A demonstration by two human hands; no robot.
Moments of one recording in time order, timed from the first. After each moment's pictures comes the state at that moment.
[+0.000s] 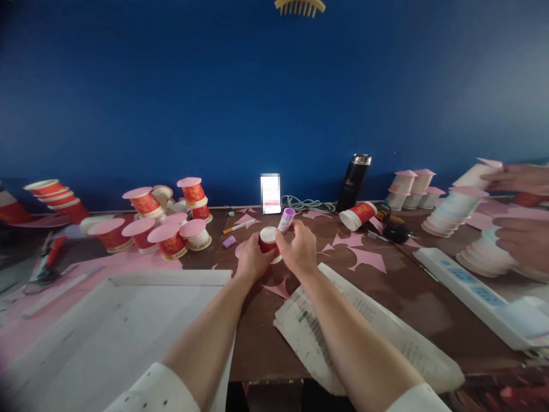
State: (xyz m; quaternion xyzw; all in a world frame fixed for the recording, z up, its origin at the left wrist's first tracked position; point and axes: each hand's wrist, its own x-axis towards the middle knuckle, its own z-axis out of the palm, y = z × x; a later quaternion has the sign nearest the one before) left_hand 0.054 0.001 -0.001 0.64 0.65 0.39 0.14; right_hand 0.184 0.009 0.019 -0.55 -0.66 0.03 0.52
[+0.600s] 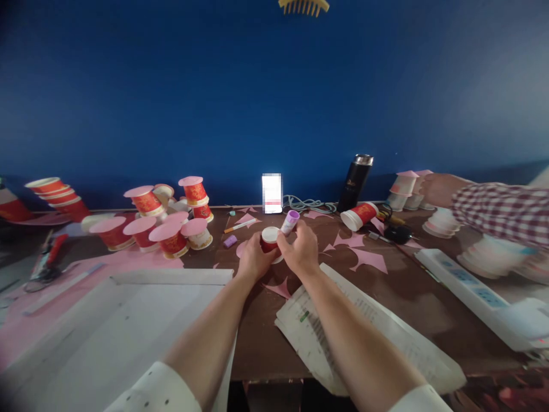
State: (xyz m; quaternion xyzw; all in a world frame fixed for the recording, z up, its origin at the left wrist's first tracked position) left_hand 0.053 0.000 -0.001 0.64 0.64 0.39 0.15; right_hand 0.185 0.008 0.017 -0.55 -0.66 0.03 0.51
